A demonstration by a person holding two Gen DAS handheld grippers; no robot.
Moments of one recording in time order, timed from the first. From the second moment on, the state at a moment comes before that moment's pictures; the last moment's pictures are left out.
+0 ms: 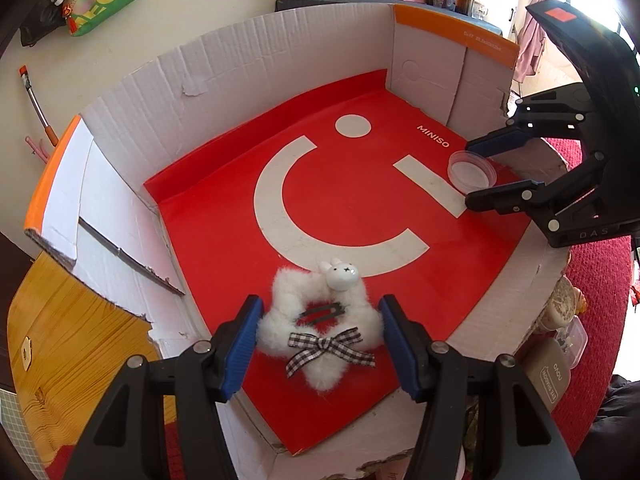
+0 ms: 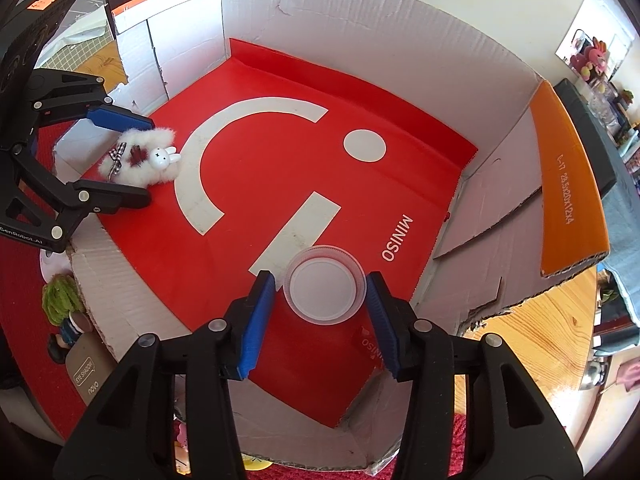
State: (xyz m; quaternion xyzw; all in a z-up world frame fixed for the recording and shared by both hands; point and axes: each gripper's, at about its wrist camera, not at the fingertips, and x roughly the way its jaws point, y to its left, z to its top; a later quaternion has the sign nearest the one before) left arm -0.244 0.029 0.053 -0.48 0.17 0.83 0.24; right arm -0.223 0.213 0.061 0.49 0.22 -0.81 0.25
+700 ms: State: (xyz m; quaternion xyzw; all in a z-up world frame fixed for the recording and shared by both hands) left arm -0.221 0.019 0.090 -0.44 0.11 0.86 0.24; right arm -0.203 0.218 0.106 0.43 0.18 -0.85 0.25
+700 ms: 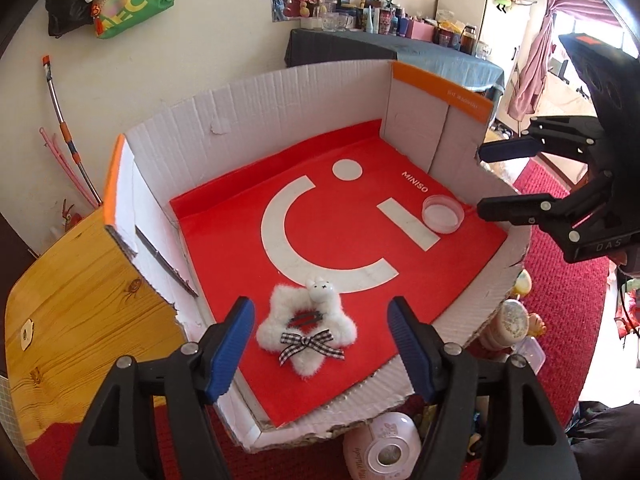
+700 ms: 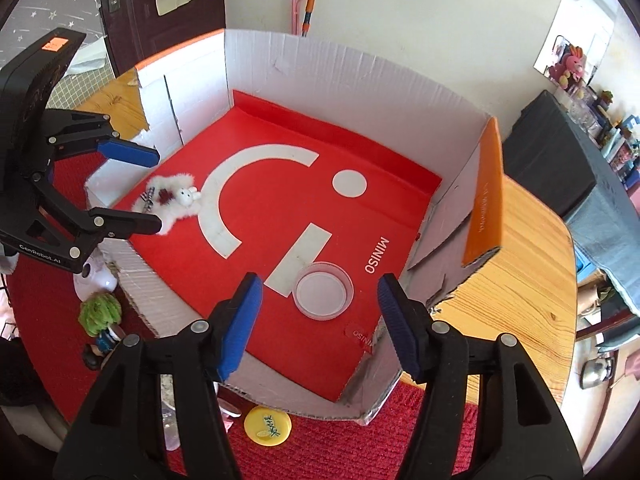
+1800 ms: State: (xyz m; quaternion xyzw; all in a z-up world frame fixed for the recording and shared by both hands) left arm -0.083 -0.010 0.140 -0.24 0.04 0.96 0.14; right arm -0.059 0.242 0.170 0.21 0.10 -0.96 0.15
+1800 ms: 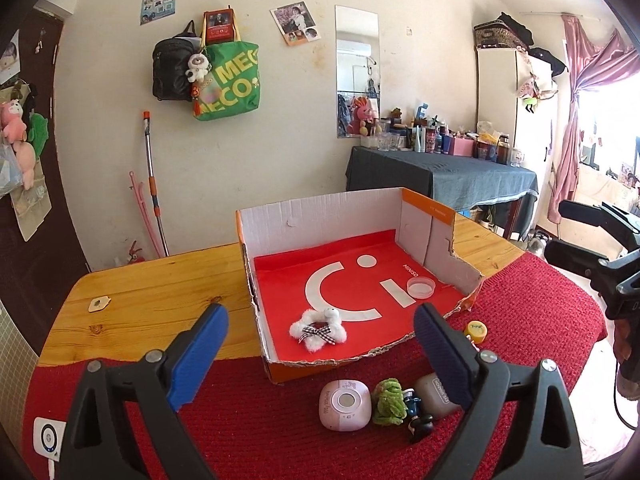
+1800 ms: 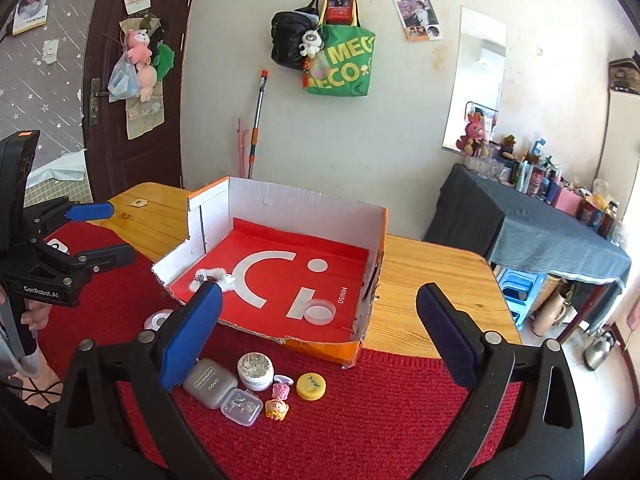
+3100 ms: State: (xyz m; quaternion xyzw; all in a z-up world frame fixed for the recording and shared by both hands) left arm -0.063 0.007 0.040 -0.34 0.00 0.93 0.12; right arm -0.056 0.250 0.037 0.35 -0.01 -0.93 0.12
